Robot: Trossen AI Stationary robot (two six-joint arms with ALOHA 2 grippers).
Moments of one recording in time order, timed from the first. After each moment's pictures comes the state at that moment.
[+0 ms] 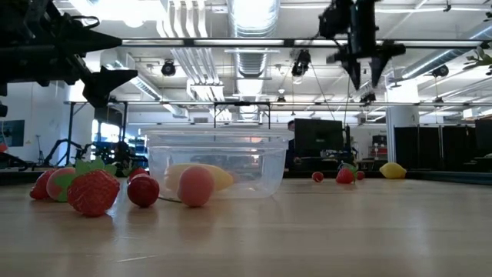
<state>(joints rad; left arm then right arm) 0.20 0.13 0.01 0.18 0.12 -0.39 -0.82 1.64 1.77 -1.55 0.29 0.64</state>
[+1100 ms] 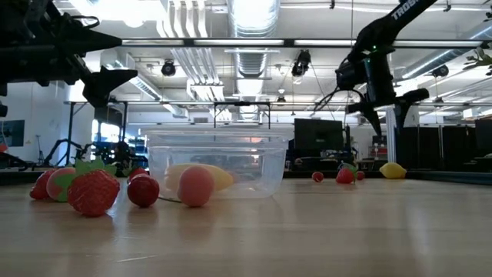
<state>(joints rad) 0.20 0.13 0.01 0.18 0.12 -0.38 -1.02 1.64 1.31 -1.25 0.18 0.77</state>
